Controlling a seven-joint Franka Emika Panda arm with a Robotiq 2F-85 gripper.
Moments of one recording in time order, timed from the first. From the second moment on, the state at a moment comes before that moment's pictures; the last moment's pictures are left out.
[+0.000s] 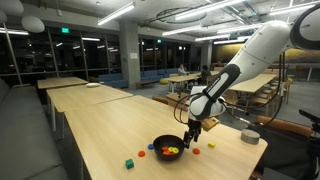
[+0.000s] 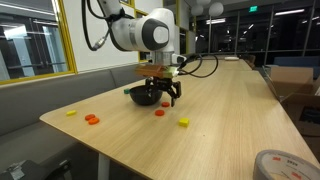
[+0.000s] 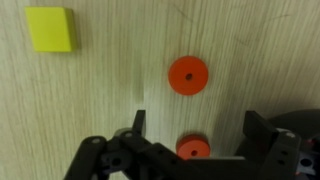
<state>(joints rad) -0.04 0.24 -0.01 -2.33 0.13 2.64 -0.20</state>
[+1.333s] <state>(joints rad) 0.01 0.22 -0.02 -2.35 0.00 2.53 0.17</state>
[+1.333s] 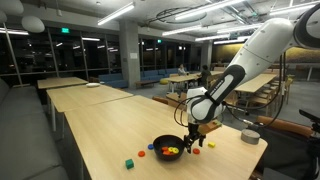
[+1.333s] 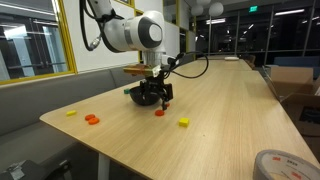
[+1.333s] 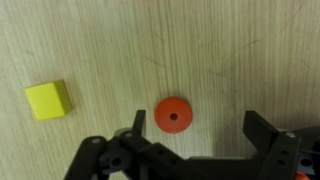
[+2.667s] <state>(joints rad) 0.01 0.22 -0.05 -2.42 0.00 2.66 0.29</state>
